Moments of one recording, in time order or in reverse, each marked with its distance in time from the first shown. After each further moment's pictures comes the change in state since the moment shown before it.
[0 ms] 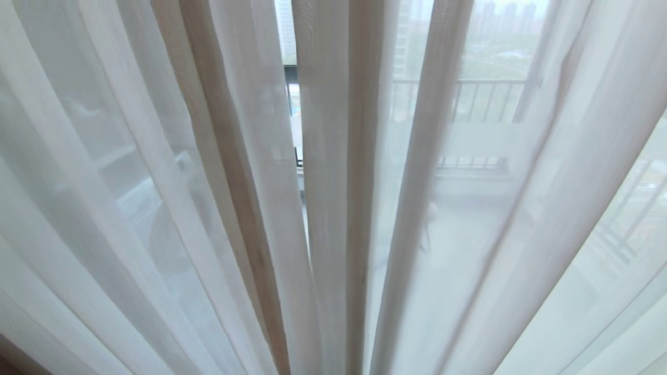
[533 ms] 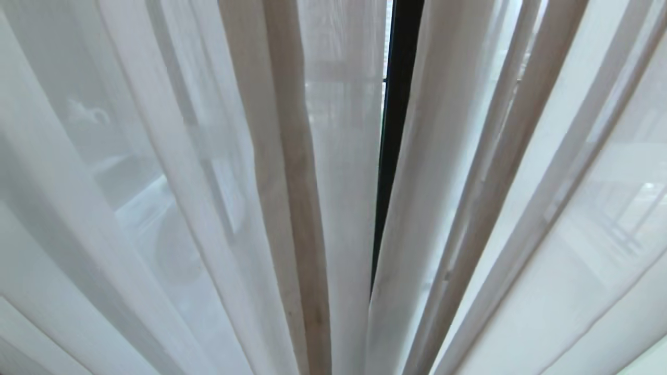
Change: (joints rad) left arm -0.003 0.000 0.000 0.002 0.000 0.001; right arm -0.004 0.000 0.000 -0.002 0.002 0.000
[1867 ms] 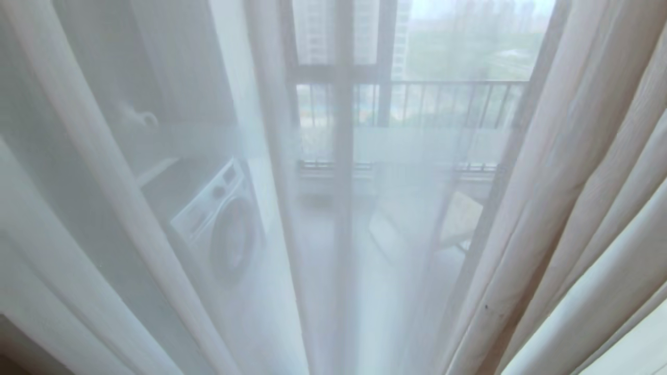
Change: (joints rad) left arm 0.001 0.000 0.000 -0.001 0.000 -0.001; right arm 0.001 0.000 0.000 0.001 -0.002 0.000
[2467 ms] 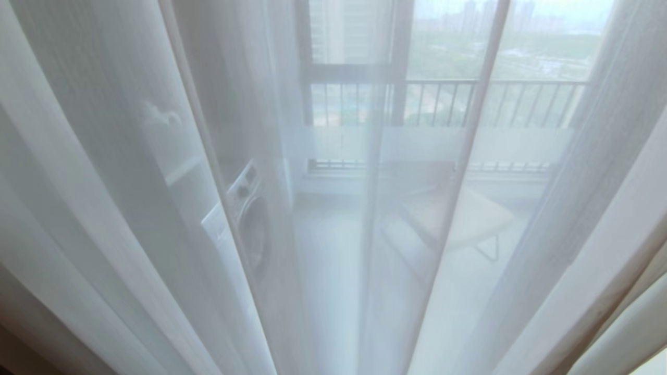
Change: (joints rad) left arm 0.000 0.000 0.000 0.000 0.000 0.000; right arm 0.000 0.000 0.000 0.000 0.000 0.000
